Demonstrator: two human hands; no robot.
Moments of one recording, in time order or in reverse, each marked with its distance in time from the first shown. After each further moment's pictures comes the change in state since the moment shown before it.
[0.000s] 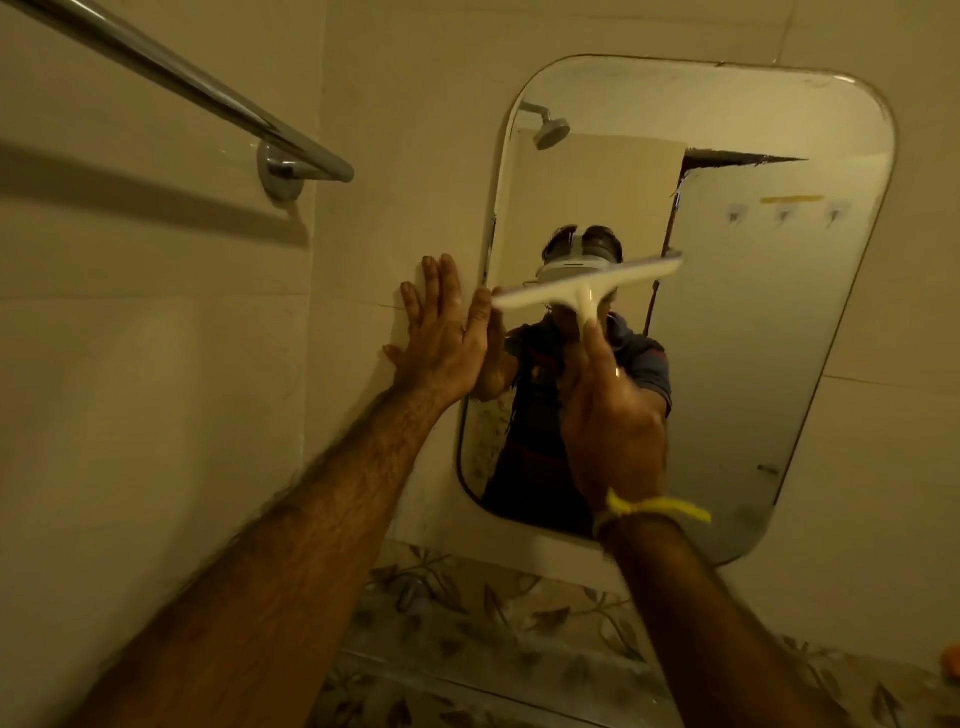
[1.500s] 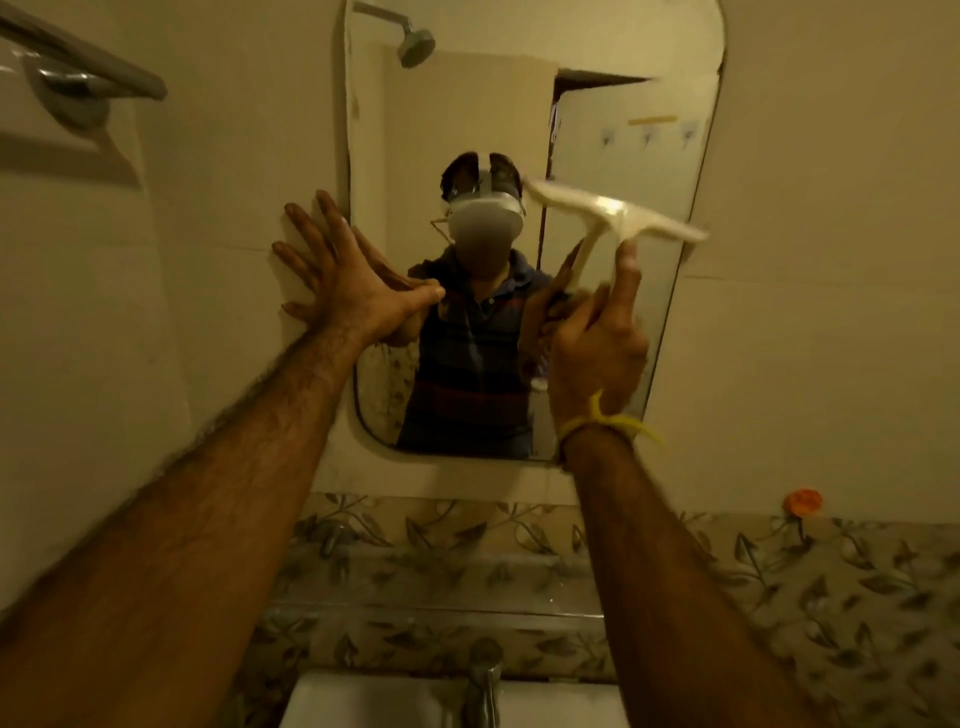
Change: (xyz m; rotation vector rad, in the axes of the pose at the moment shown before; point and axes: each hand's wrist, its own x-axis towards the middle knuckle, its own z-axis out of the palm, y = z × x) left_hand -0.017 0.034 0.021 0.123 0.000 -0.140; right_hand 0.007 0.046 -0.057 0.022 0.267 0.464
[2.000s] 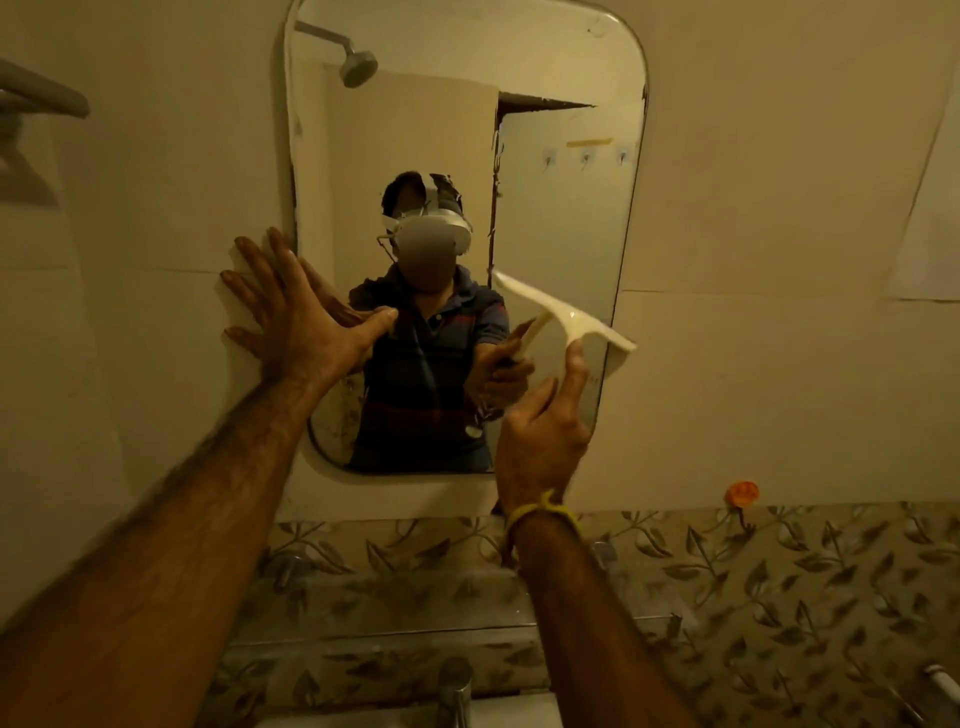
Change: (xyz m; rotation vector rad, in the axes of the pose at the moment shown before) left_hand -0.009 -0.016 0.017 -0.020 0.072 0.100; right_hand -0.057 0.025 -0.010 0.067 -0.005 0.201
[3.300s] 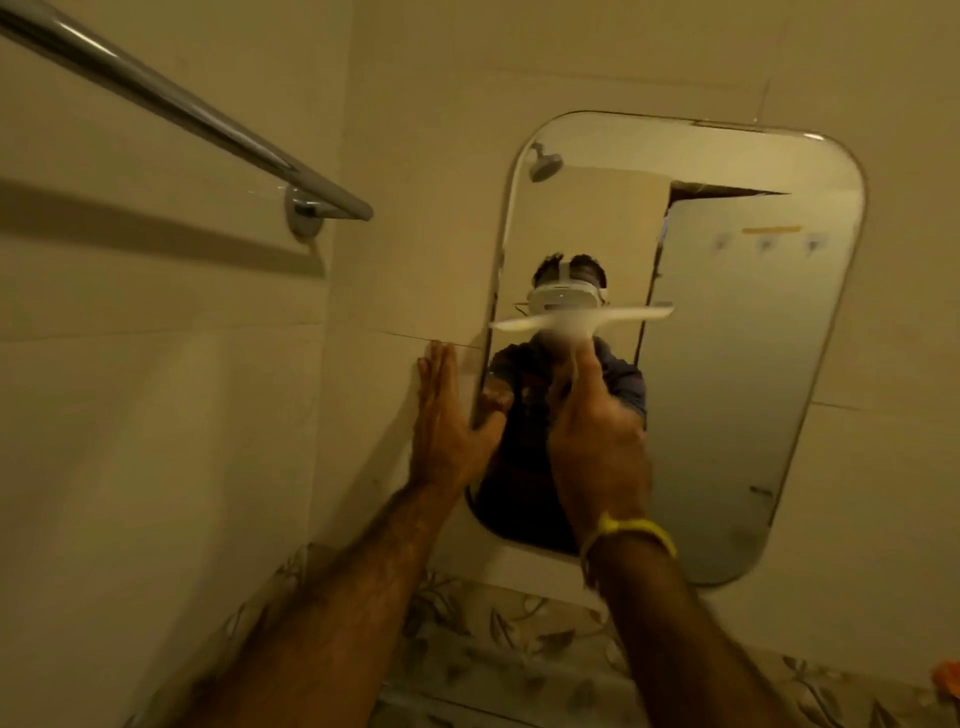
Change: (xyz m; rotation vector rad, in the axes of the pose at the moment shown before) left_hand -0.021 -0.049 -0.007 -0.325 0.048 0.092; right_hand -0.011 -0.091 0.058 -0.249 -0.324 -0.541
